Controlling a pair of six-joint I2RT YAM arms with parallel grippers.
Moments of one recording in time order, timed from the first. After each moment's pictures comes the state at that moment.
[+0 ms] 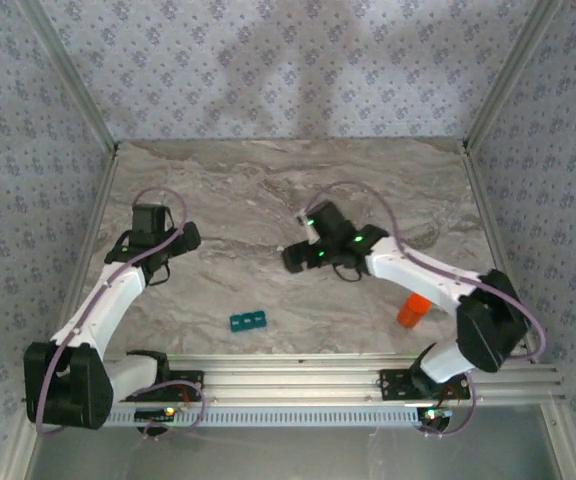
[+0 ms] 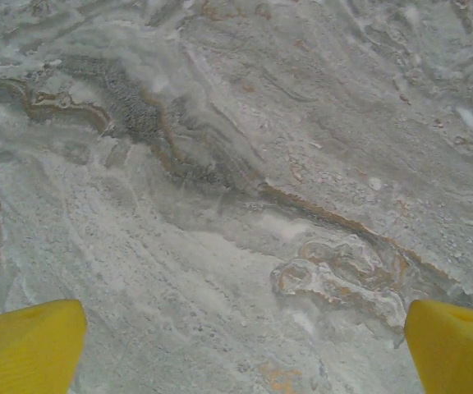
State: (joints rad) left arm -0.13 1.15 0.77 -0.47 -0.12 -0.43; right arm 0.78 1.51 1.09 -0.51 -0.04 0.30
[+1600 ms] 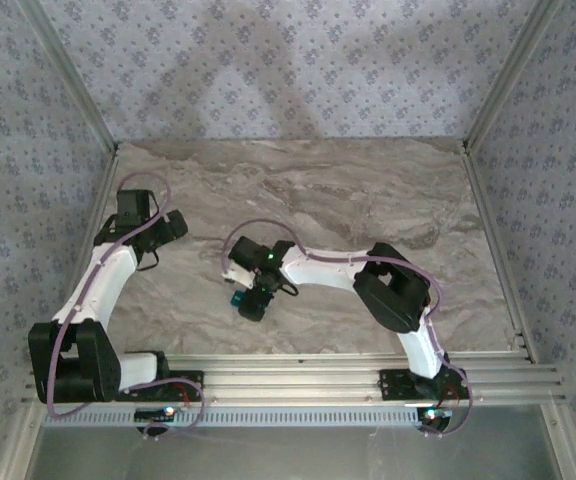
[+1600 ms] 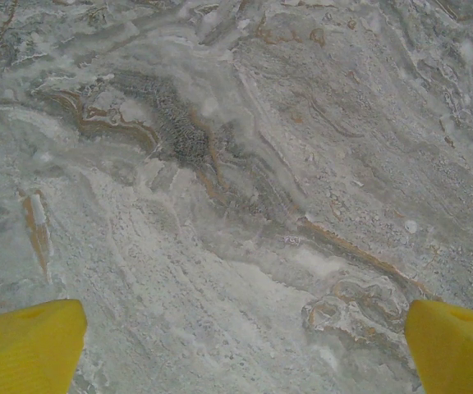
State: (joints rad) left arm -0.01 1.25 0.90 -0.54 -0.07 -0.42; right arm 1.03 2.03 1.46 -0.65 -0.05 -0.17
